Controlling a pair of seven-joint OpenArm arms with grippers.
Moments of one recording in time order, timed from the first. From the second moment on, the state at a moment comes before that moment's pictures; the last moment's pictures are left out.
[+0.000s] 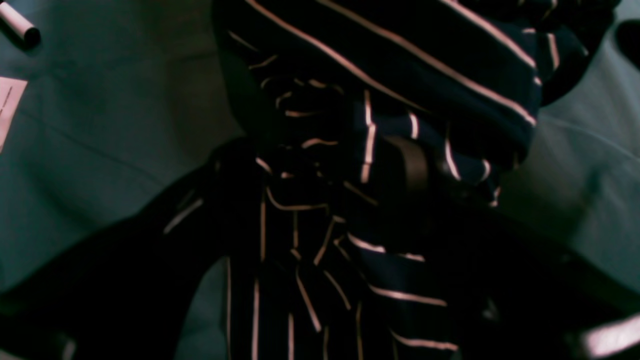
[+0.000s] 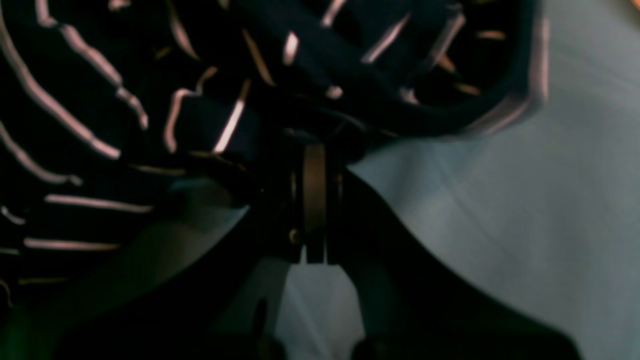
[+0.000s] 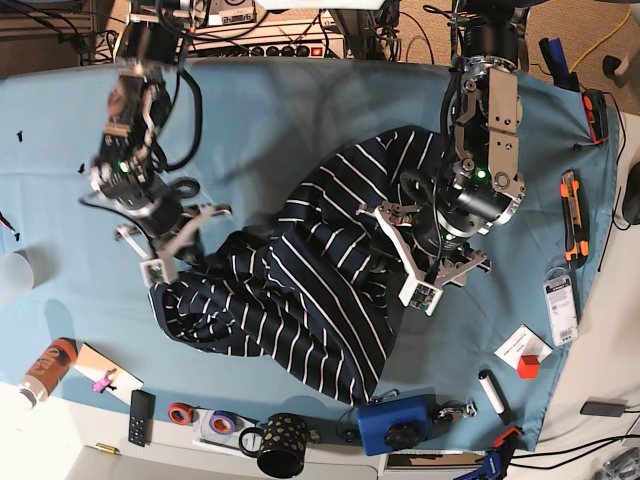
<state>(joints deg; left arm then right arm) -4.1 -1.2 7.3 110.3 -10.4 -13.9 59.7 -0.4 8.9 15.4 102.1 12.7 27.0 -49.7</state>
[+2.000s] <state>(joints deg) -1.6 -1.2 7.3 110.3 -10.4 -13.9 56.7 2.9 11.4 15.8 88.2 29.2 33.8 -53.7</state>
